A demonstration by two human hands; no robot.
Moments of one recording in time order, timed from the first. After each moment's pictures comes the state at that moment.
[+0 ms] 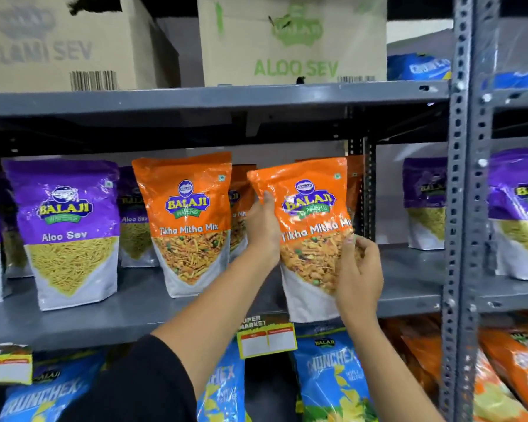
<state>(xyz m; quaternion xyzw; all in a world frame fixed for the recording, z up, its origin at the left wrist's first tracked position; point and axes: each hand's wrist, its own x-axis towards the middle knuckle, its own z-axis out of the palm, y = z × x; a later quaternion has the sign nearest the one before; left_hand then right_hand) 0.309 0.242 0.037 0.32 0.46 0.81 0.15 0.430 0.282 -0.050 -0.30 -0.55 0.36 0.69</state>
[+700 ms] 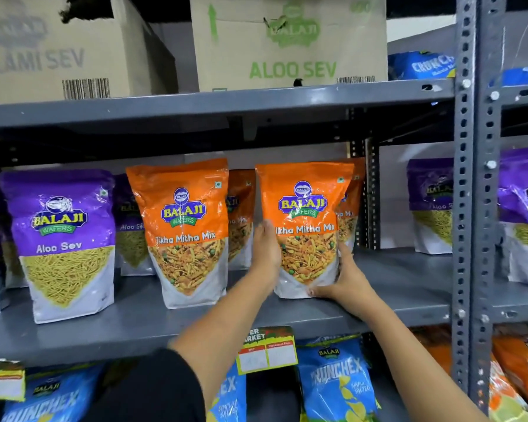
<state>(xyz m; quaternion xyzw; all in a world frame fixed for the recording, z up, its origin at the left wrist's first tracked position) 0.294 0.268 0.002 0.36 0.57 0.73 0.12 0.425 0.356 -0.061 -0.20 -0.79 0.41 0.41</state>
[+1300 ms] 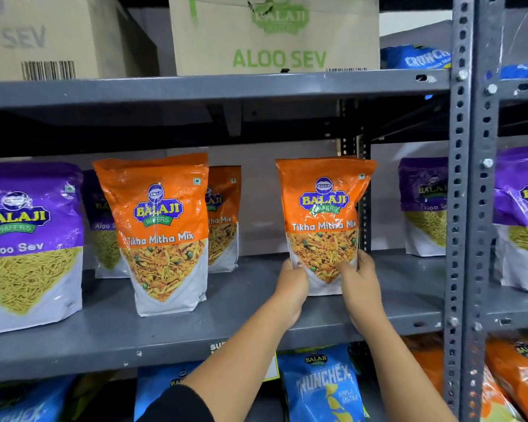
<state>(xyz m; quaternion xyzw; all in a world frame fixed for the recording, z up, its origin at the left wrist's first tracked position) 0.319 0.337 -0.057 0.32 0.62 0.66 0.29 0.425 0.384 -0.069 -0.28 -0.58 0.50 0.58</state>
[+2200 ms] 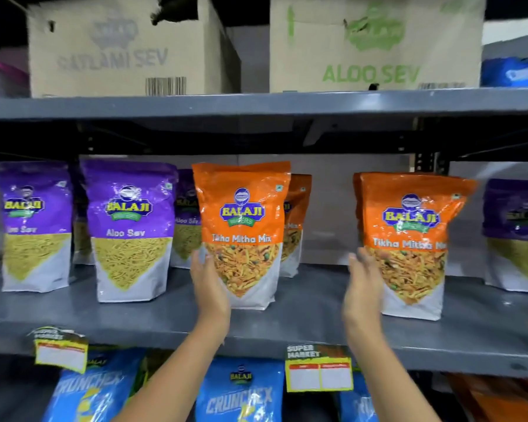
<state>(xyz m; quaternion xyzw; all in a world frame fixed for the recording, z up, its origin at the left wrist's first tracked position) 0.170 0.145 -0.049 0.21 0.45 0.87 -0.01 0.343 0.269 -0.034 -0.20 -0.55 0.54 0.60</state>
